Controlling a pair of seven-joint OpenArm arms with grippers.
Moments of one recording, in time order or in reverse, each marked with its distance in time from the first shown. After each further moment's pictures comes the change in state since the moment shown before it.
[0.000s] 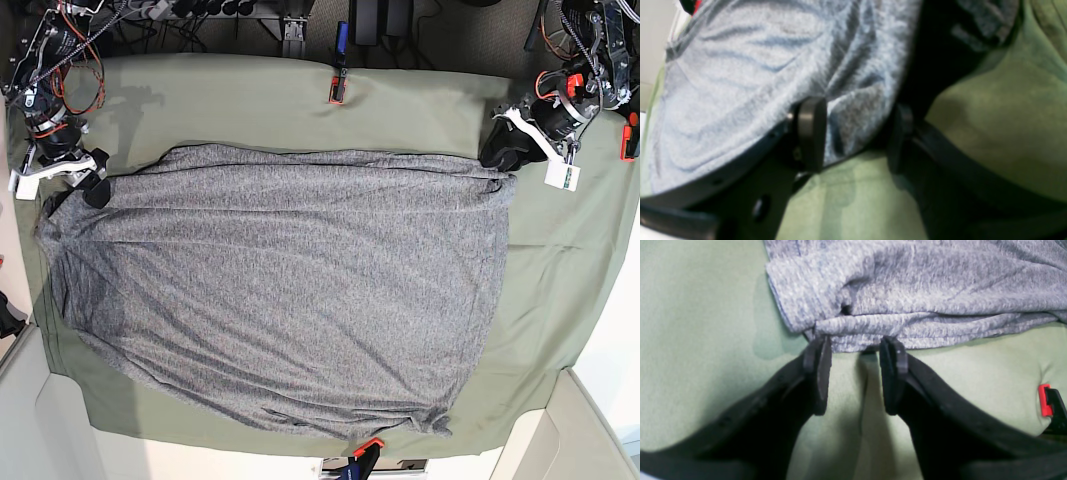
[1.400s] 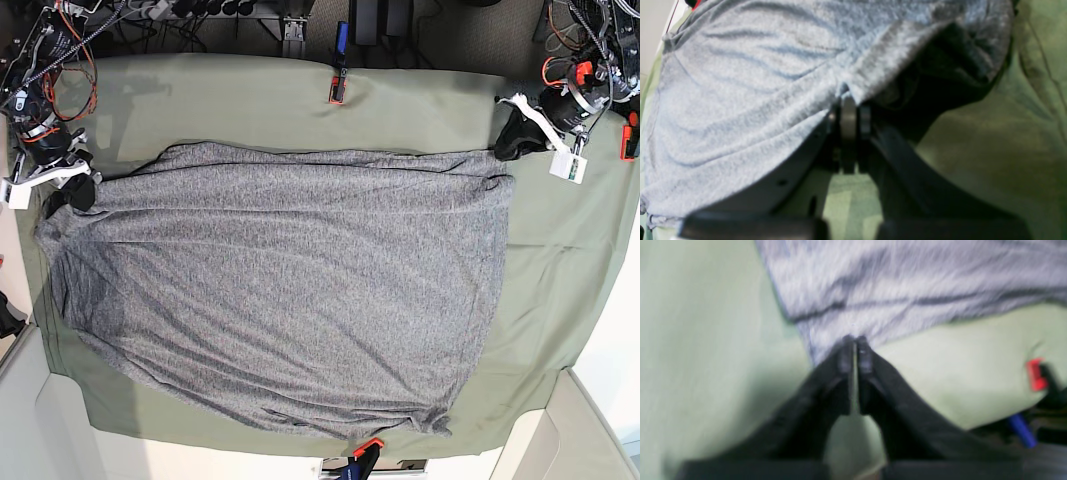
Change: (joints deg) left arm 4.3 0.0 -3.0 7.4 0.9 -1.9 3.1; right arm -0.2 -0.4 1.4 7.1 -1.5 -0.2 -4.5
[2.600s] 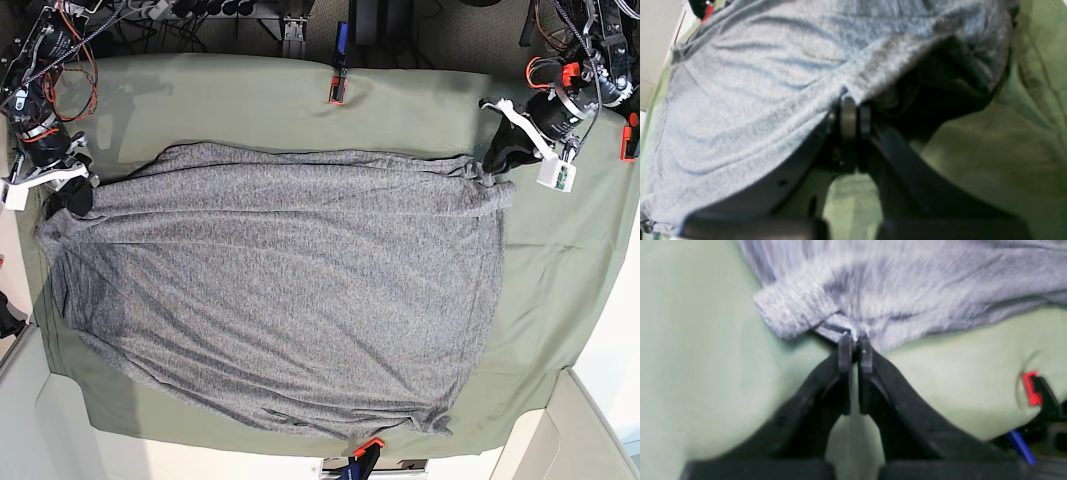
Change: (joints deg) left arm -0.3 2.9 0.7 7.1 4.5 0.7 -1.7; right arm 0.0 -0.2 0.0 0.0 1.1 0.0 2.2
